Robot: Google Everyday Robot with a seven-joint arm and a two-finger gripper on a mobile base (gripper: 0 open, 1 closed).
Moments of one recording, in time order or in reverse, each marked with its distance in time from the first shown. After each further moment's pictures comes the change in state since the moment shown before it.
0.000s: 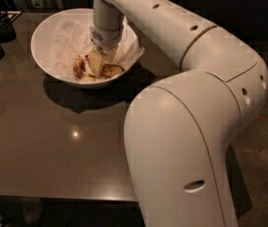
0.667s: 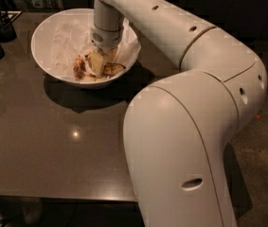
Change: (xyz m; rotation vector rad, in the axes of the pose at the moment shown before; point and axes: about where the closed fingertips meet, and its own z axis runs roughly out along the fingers) arm 0.001 -0.003 0.003 0.001 0.004 0.000
